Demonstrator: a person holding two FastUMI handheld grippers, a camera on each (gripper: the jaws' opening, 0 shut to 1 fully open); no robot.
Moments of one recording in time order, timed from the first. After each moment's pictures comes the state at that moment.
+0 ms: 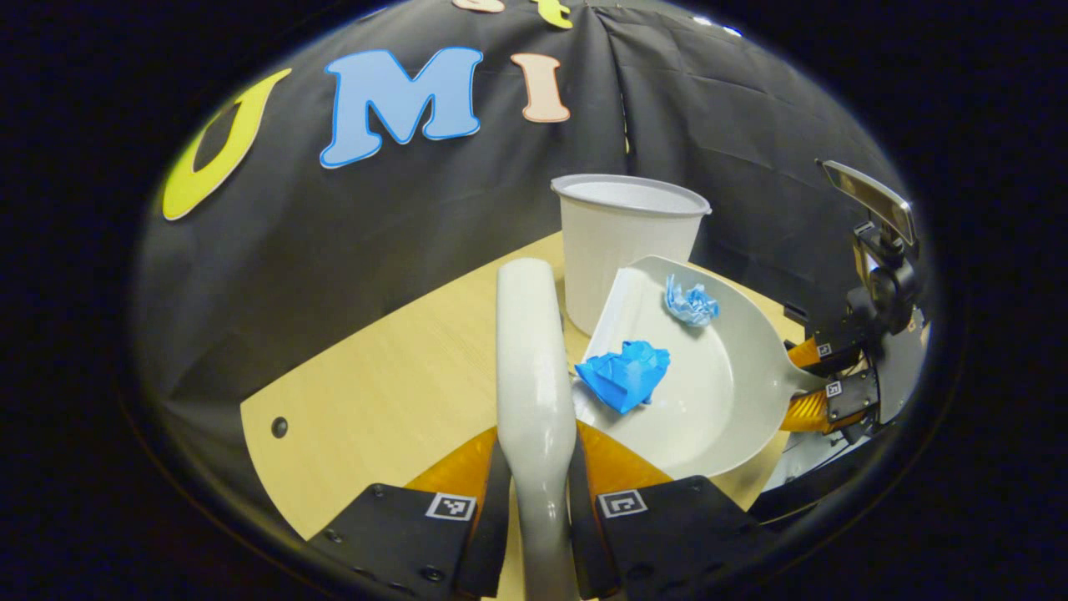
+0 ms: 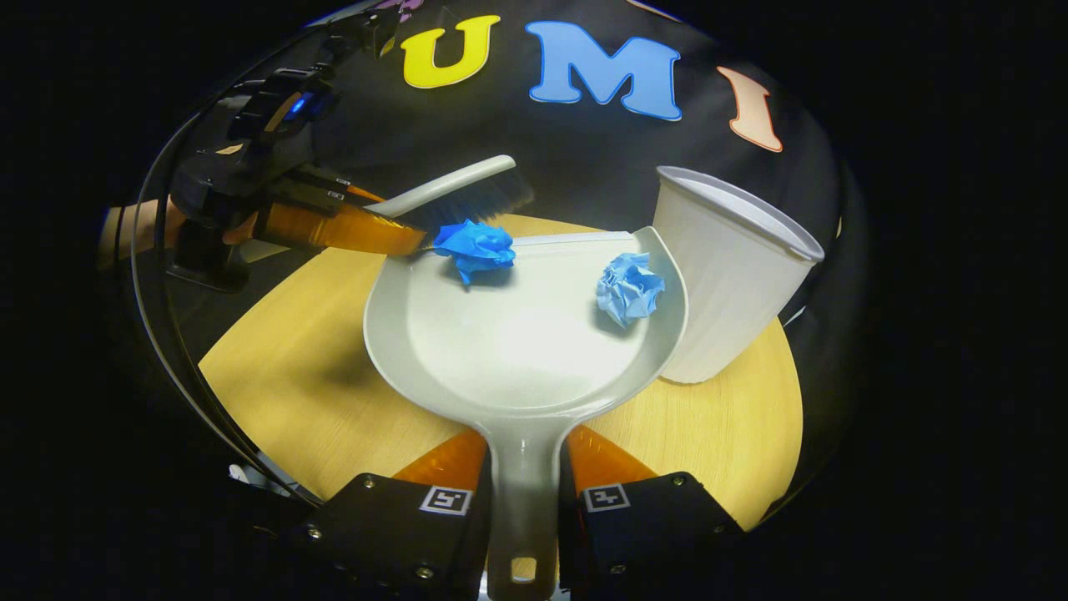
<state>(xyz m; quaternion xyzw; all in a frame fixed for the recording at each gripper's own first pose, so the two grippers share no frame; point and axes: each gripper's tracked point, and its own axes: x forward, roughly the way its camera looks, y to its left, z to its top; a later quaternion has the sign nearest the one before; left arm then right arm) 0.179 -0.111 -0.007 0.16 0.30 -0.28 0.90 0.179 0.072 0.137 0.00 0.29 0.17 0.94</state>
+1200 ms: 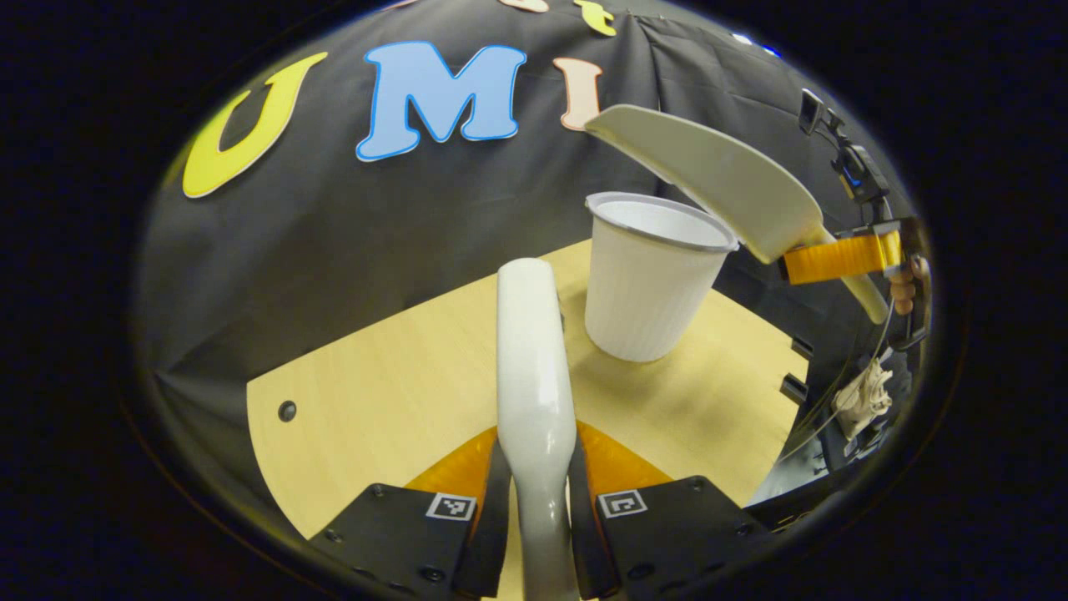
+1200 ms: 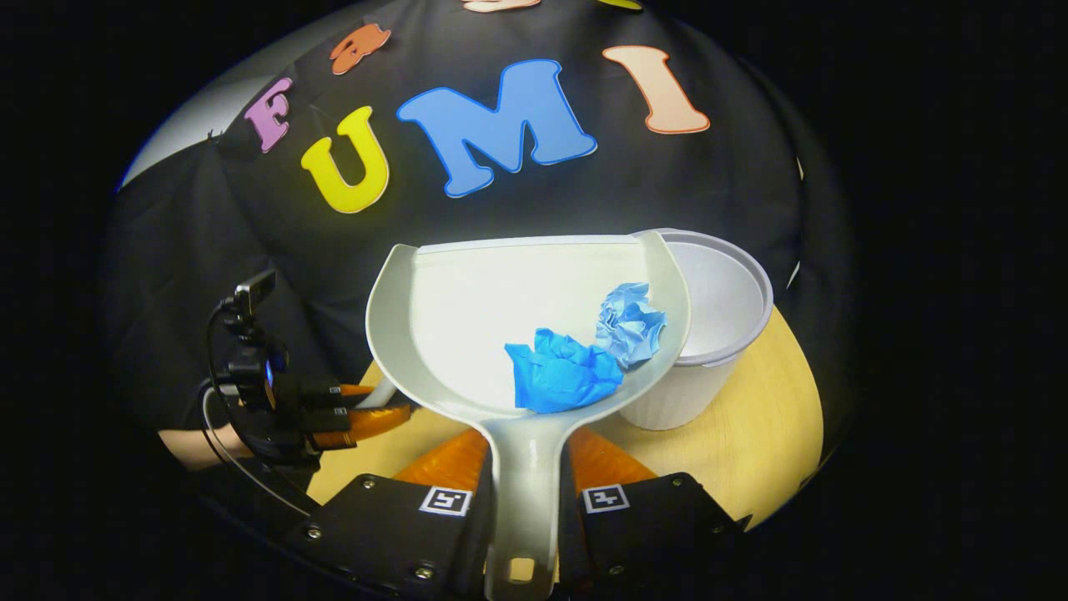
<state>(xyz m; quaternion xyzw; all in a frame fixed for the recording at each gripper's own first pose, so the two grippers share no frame) 0.199 -0.112 0.014 0.10 0.32 -0.25 0.91 0.262 -0.003 0.251 0.25 0.26 0.16 0.92</state>
